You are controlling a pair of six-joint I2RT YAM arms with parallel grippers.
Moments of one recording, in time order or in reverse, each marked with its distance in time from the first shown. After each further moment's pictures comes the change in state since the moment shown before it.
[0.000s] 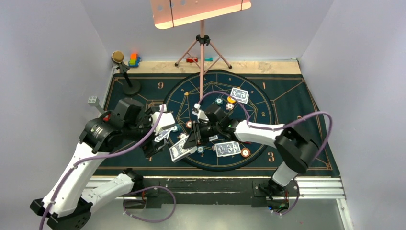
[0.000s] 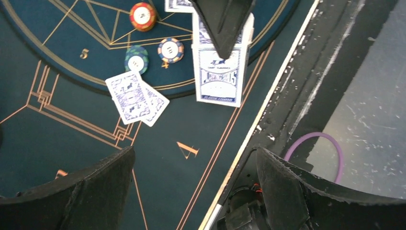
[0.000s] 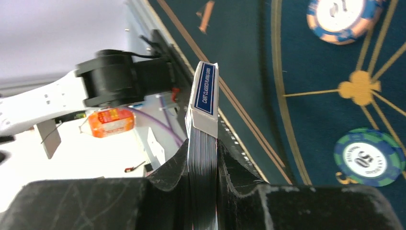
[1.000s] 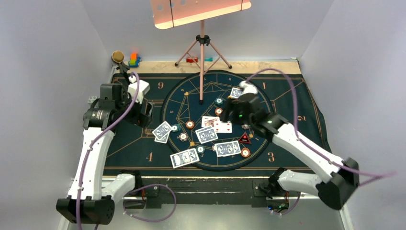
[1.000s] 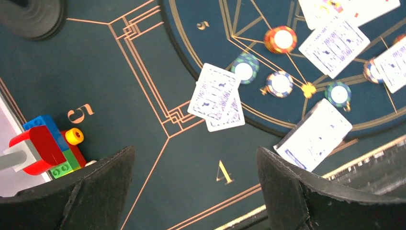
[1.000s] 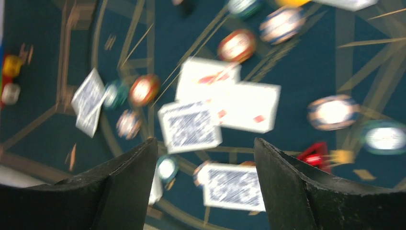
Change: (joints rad) left arm 0.493 0.087 -0.088 0.266 -0.043 -0.171; right arm -0.116 -0.401 0.079 -0.588 0.760 -0.243
